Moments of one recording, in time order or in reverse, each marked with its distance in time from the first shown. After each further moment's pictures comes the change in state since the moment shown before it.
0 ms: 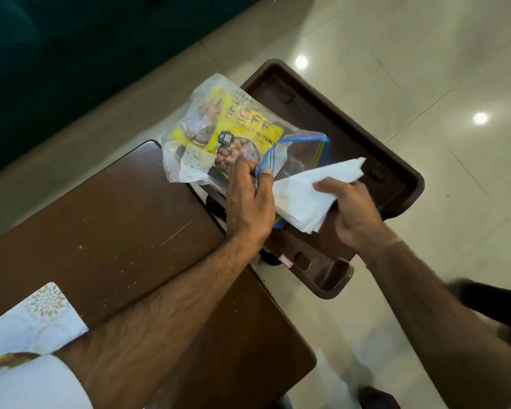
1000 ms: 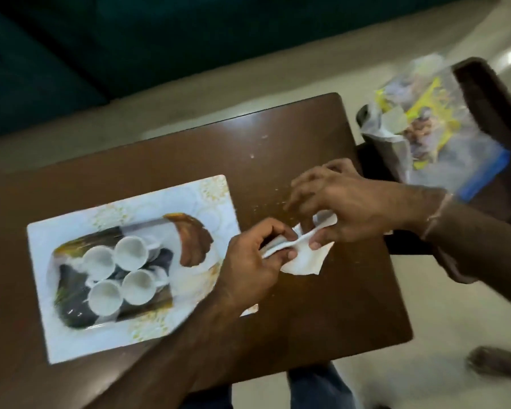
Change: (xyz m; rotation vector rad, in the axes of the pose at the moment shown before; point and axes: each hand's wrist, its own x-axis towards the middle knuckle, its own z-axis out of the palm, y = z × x) left_hand -0.186 -0.126 -0.267 -0.122 -0.028 -0.019; right_hand -0.167 0.083 0.208 -2.002 -1.450 -0.896
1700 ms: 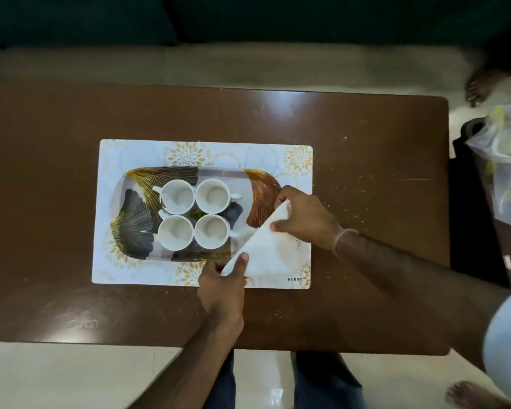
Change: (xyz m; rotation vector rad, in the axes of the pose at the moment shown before) left_hand -0.116 -0.149 -0.063 -0.355 0.865 -0.839; right_hand 0.169 -0.131 0.106 0.584 0.160 0.446
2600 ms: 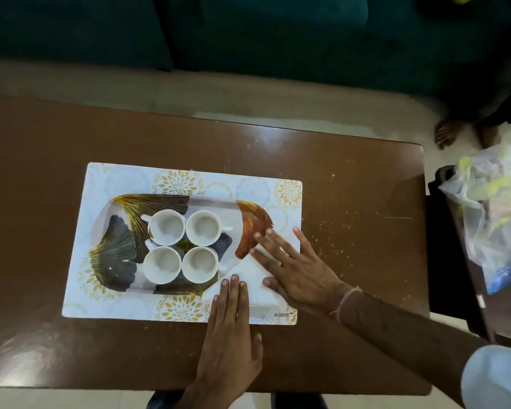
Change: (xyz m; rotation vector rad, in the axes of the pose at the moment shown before) left_hand -0.018 -0.025 -0.008 1.053 -0.424 0.877; right_hand -0.014 0.060 0.025 -0.927 -0.008 -0.591
